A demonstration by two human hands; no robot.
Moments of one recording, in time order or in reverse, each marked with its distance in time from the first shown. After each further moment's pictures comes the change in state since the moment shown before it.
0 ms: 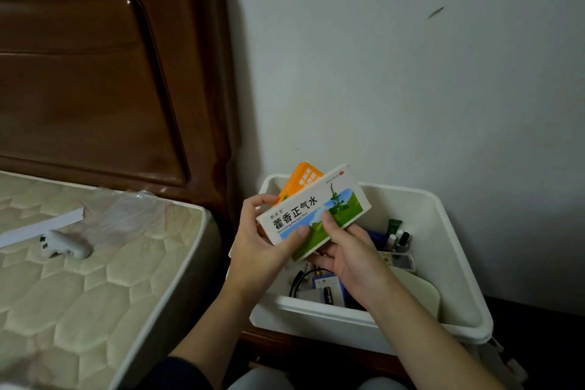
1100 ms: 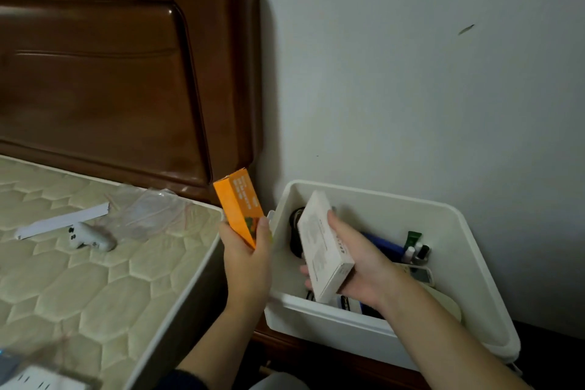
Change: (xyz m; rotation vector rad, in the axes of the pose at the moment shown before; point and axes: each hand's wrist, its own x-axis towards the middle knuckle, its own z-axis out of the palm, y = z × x) left_hand -0.007 -0.013 -0.028 0.182 0.554 -0.032; right_hand 0.000 -0.011 0.038 -0.134 0.057 0.487
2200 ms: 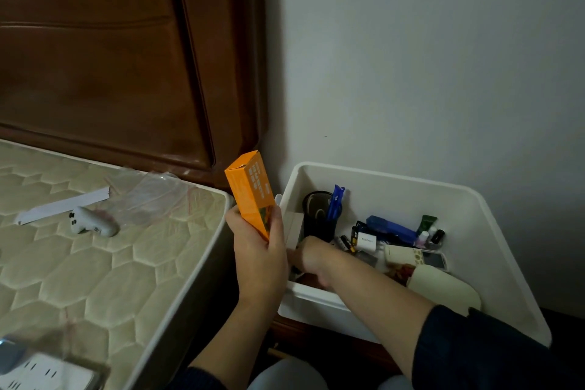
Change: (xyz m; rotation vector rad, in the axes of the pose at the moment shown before) left_hand -0.005 -0.007 0.002 0.082 -0.024 0.132; right_hand 0.080 0.036 0.042 -0.818 0.095 0.049
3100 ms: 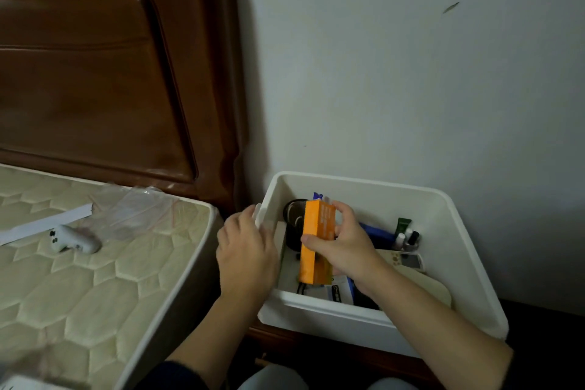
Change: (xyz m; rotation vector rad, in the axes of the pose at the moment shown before) left_hand 0.004 0.015 0.005 0.716 -0.293 0.009; right_hand -0.056 0.032 -0.067 0.203 0.378 -0.301
